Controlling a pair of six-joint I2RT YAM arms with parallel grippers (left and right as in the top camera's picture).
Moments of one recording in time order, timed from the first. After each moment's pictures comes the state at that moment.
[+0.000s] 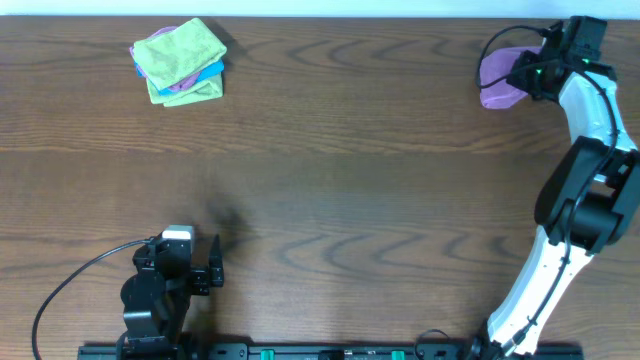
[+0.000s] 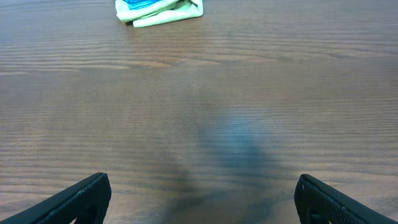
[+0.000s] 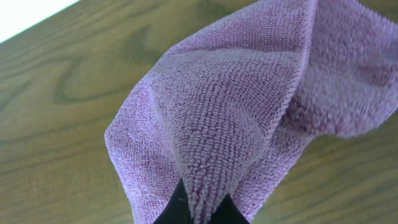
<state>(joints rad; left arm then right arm) 0.04 0.01 0.16 -0.64 0.09 0.07 -0.30 2.33 1.90 -0.55 -0.24 0.16</state>
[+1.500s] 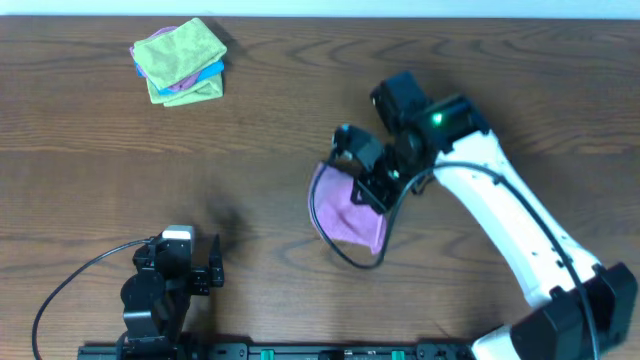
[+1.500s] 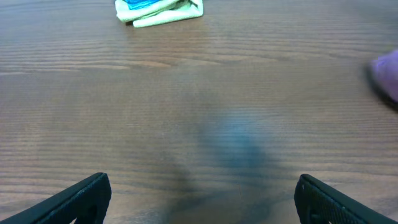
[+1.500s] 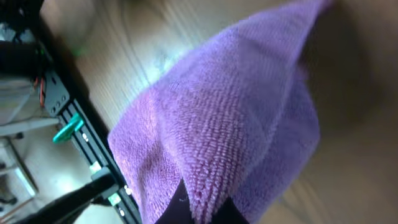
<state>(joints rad) 0.04 0.01 0.16 -0.64 0.09 0.07 0.48 1.65 1.47 -1.26 -0.46 -0.36</state>
